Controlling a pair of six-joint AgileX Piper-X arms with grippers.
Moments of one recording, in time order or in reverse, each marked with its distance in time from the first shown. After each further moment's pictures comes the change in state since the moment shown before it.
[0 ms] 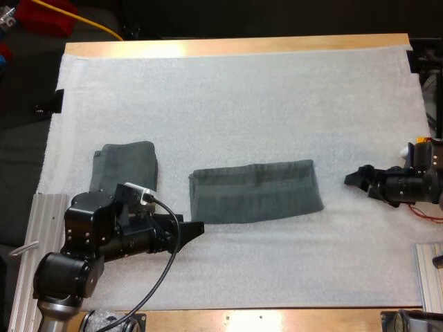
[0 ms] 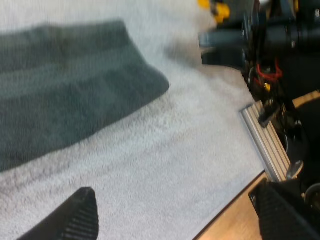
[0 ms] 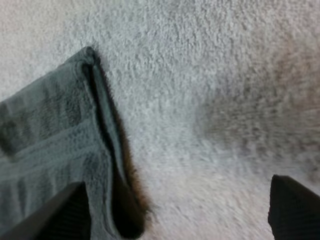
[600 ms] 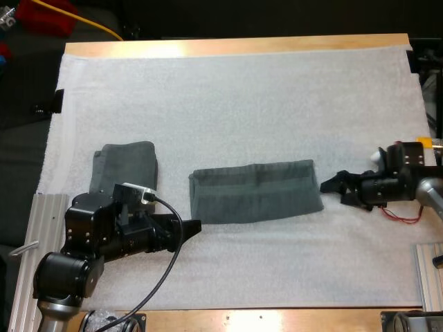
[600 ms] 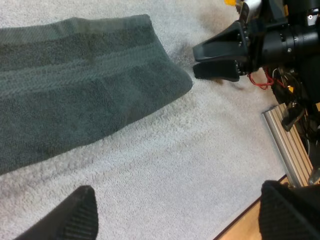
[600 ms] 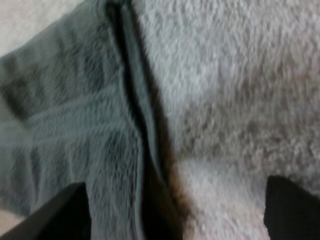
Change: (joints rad) left arm 0.000 0.000 0.000 0.010 -0.067 0.000; right arm 0.129 0.143 -0.001 -0.098 -0.090 0.064
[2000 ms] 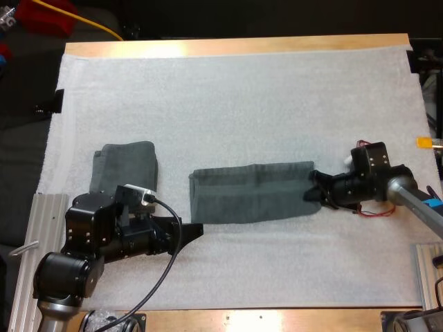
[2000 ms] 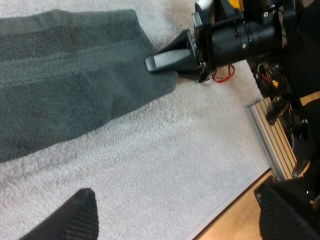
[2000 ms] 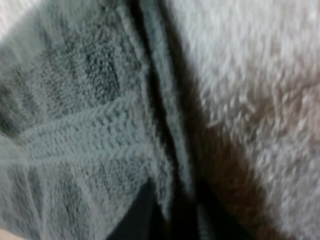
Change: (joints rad) left arm 0.000 0.000 0.000 0.013 0.047 0.000; right arm 0.190 0.091 -0.015 -0.100 0.032 0.269
